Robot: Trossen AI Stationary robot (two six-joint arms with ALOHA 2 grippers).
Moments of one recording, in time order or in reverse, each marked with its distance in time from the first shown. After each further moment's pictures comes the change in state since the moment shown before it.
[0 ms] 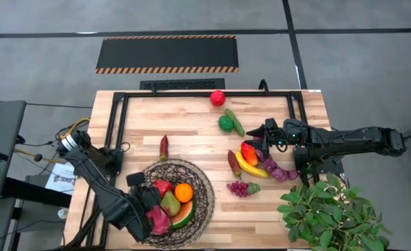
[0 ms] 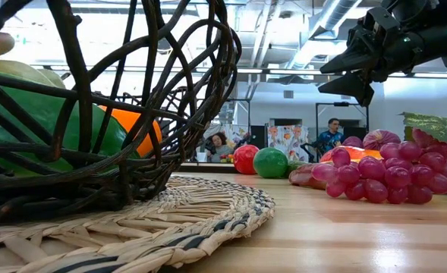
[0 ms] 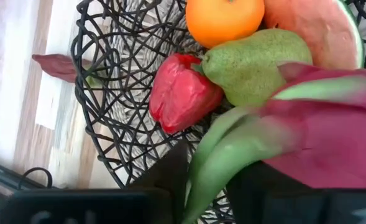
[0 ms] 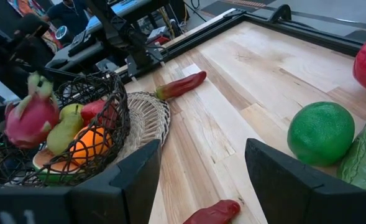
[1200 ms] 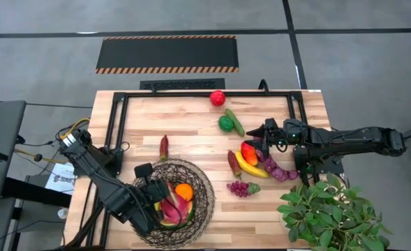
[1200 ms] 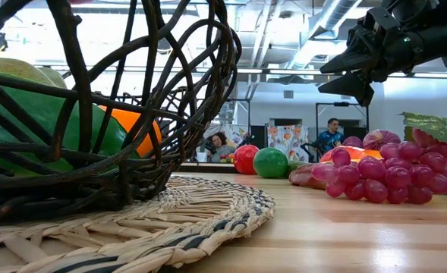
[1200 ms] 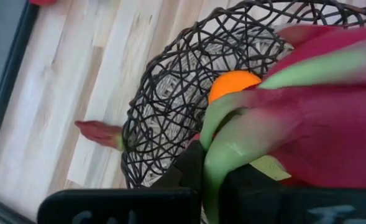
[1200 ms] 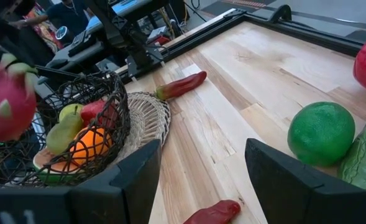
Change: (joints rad) left arm 0.072 0.001 0.140 -0.018 -0.209 0.108; right arm 0.000 0.000 0.000 0.001 0.000 0.000
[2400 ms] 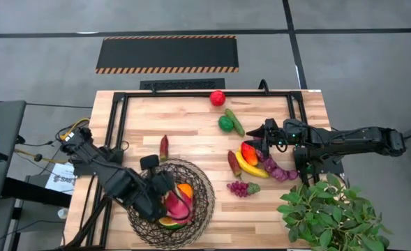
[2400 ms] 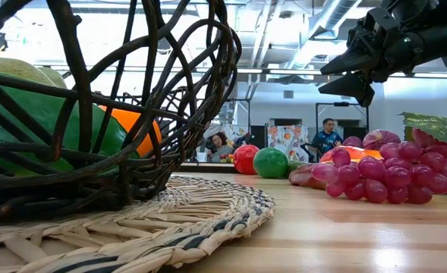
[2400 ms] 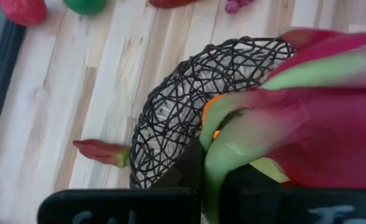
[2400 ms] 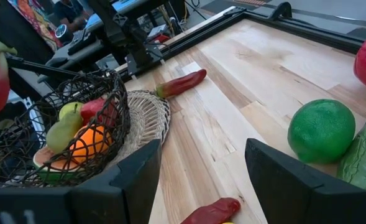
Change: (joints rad) left arm 0.090 -0.001 0.172 -0.029 0.069 0.168; right arm 0.000 0.000 0.000 -0.008 -0.003 0.003
